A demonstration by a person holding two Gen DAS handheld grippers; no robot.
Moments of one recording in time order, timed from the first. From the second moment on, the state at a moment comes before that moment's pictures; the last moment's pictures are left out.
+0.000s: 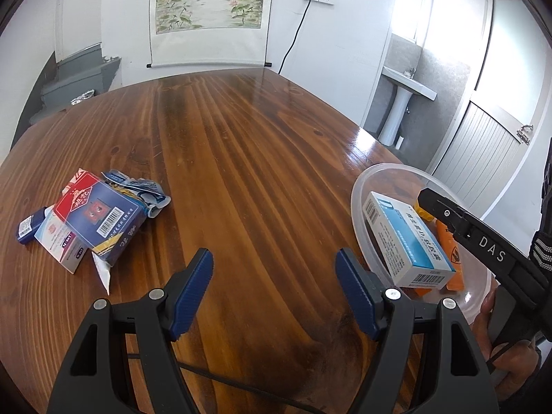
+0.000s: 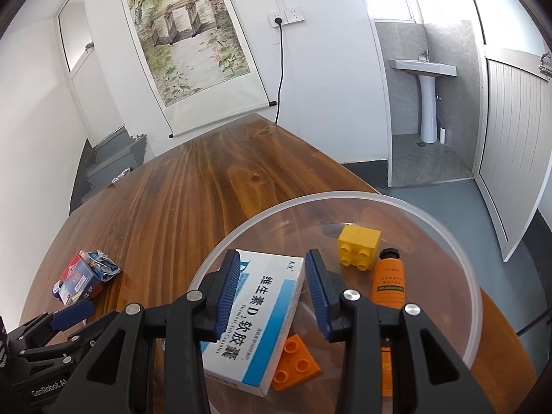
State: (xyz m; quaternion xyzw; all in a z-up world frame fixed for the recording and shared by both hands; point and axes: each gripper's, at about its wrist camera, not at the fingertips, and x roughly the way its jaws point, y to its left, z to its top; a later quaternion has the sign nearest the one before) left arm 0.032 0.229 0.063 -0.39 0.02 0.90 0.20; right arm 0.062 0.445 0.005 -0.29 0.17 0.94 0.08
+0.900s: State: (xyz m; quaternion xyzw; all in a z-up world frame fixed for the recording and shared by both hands) left arm 0.006 0.119 0.059 -0.39 -0.02 0.91 0.11; right arm 0.022 0.348 0.013 -0.33 0.10 0.94 -0.02
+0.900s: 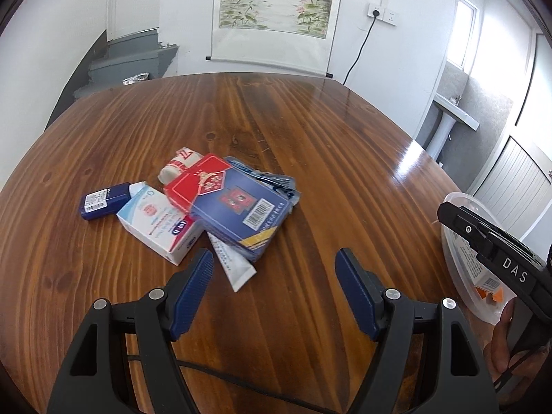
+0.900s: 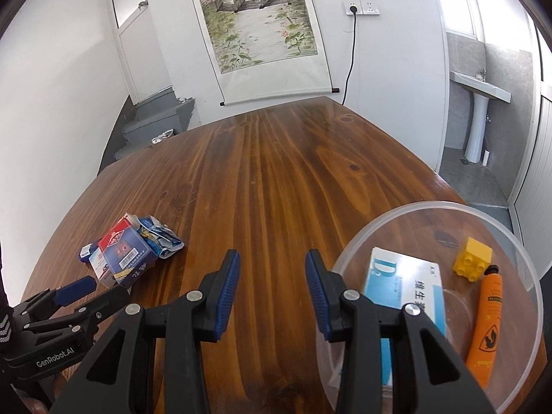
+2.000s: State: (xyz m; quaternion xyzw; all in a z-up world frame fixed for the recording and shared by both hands) left arm -0.019 0.003 0.044 -0.40 -0.08 0.91 0.01; right arm -0.054 0.184 -0.016 -0.35 -0.07 0.91 -0.21
